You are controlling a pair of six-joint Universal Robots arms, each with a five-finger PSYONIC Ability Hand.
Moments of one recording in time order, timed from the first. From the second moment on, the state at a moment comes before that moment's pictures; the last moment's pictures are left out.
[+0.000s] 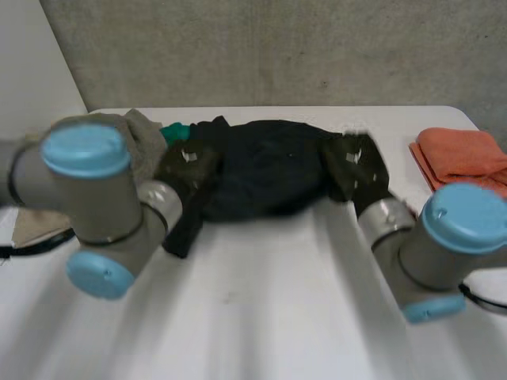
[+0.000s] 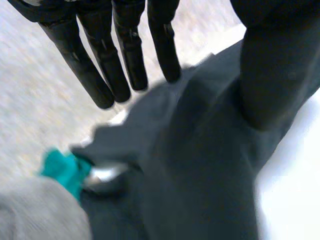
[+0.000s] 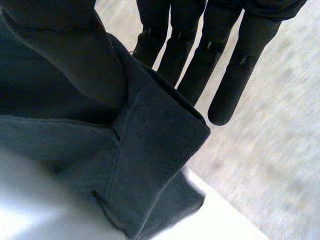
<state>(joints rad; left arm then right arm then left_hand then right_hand) 4.18 -2.13 -1.36 3.28 -1.53 3.45 2.03 -1.06 1.68 -0.67 1.45 2.82 0.63 0.66 0.66 0.66 0.48 1.13 1.18 1.19 1.20 1.01</state>
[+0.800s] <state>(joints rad) 4.25 -2.16 -1.43 3.10 -1.68 3.23 2.03 -1.31 1.71 -0.37 1.45 2.96 0.36 0.36 0.34 0.35 0.18 1.13 1.18 1.19 1.20 1.01</state>
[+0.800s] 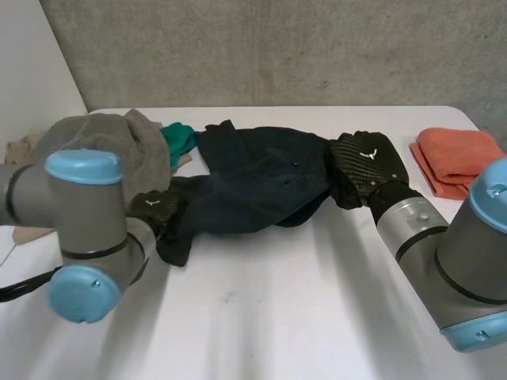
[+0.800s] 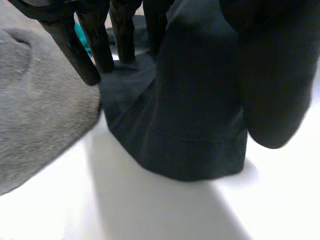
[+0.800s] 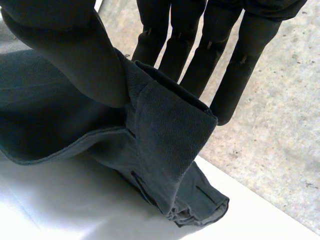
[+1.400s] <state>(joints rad) 4.31 -1.75 -0.64 2.89 -1.65 3.28 1.96 -1.43 1.05 -0.18 1.49 3.08 1.16 1.20 1.19 1.19 0.99 1.13 1.18 1.19 1.20 1.01</state>
